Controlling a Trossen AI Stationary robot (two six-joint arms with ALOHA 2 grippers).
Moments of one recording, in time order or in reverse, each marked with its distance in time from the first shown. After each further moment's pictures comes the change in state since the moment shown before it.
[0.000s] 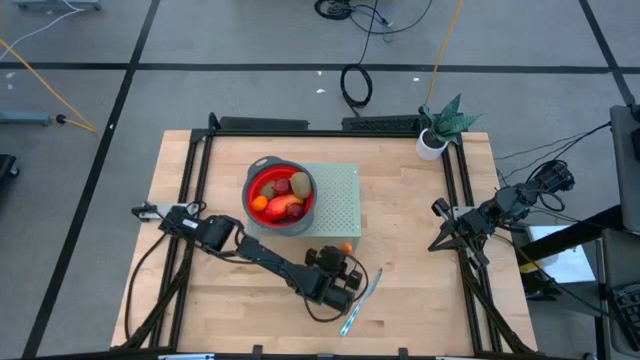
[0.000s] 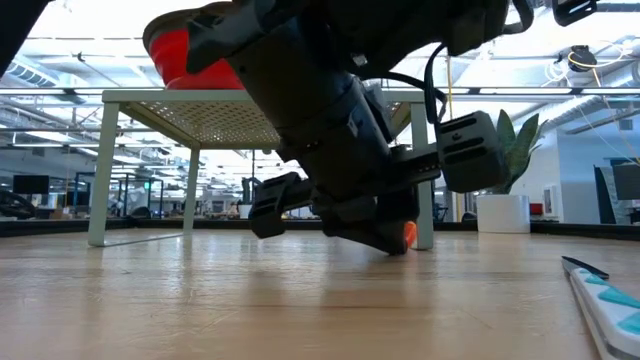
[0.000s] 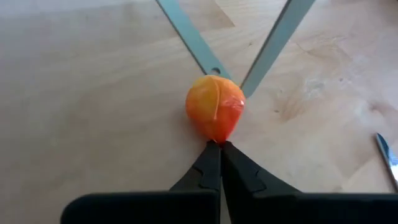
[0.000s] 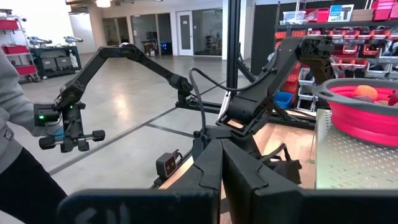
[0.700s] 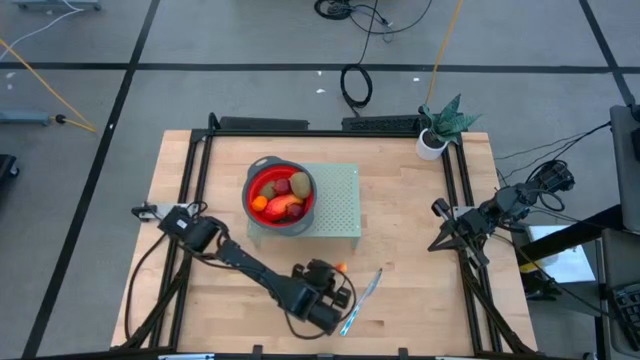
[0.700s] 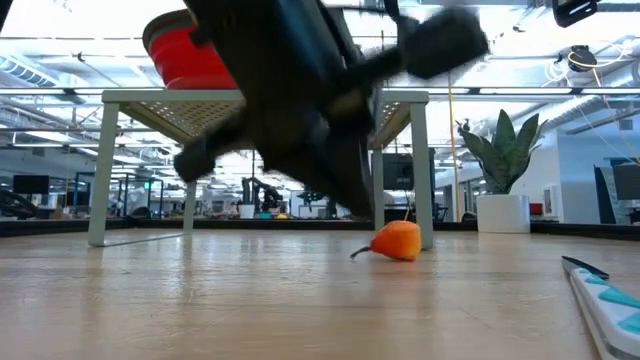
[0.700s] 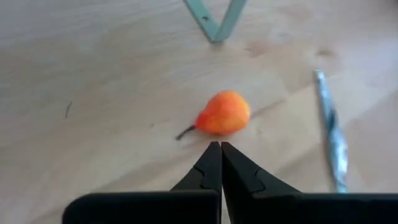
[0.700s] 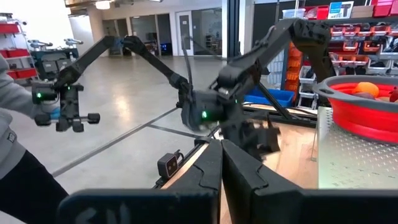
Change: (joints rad) left arm -0.099 -0.127 -0.004 -0.119 0.055 -0.107; right arm 0.000 0.000 0.000 0.000 0.000 0.019
